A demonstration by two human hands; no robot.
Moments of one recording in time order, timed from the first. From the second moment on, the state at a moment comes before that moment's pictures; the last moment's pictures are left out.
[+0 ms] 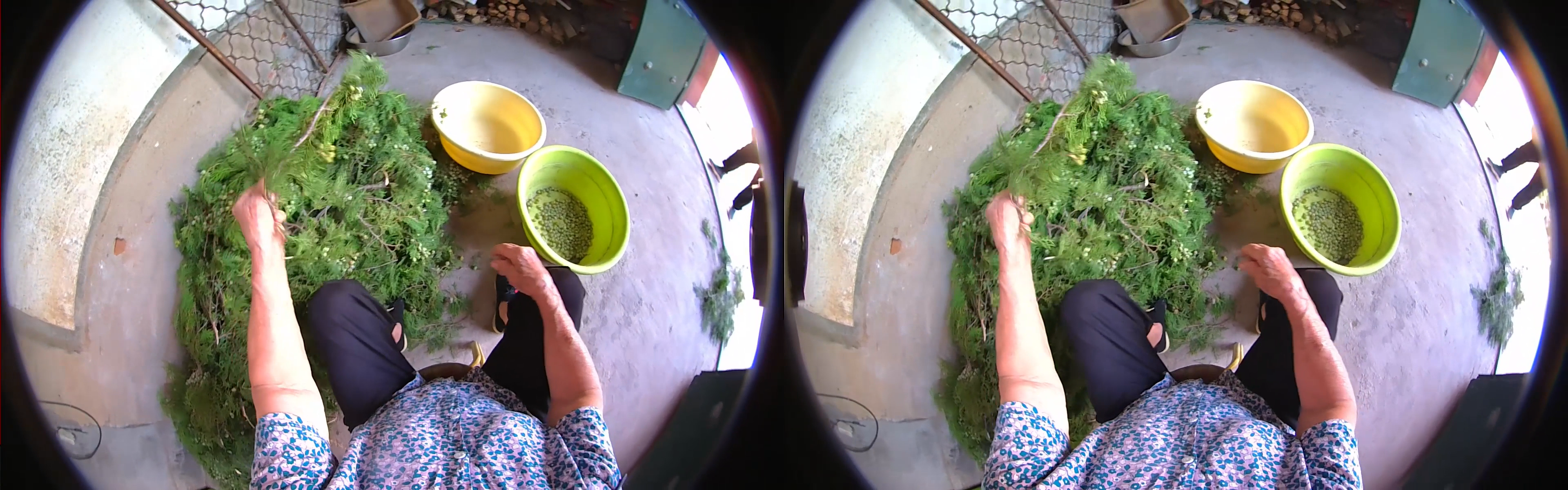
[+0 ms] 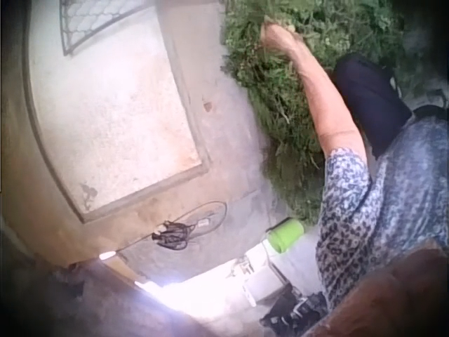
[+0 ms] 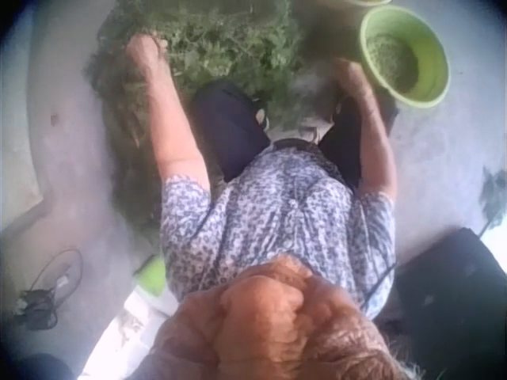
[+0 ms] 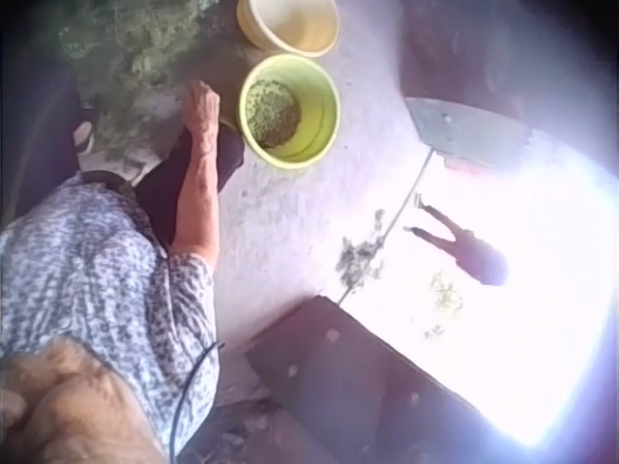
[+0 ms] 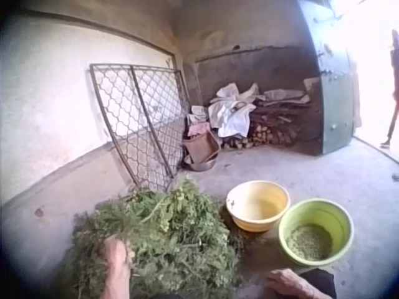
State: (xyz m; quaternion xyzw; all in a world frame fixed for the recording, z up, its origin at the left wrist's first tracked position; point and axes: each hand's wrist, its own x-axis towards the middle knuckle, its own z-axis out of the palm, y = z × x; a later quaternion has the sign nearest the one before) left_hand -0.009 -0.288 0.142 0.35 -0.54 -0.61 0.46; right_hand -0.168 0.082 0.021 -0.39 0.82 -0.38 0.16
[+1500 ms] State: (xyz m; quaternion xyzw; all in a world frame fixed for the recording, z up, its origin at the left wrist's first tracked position) left_hand -0.001 -0.032 -0.013 0.46 -0.31 -0.82 0.13; right_hand -0.078 0.049 -0.019 0.08 0.63 -0.70 0.33
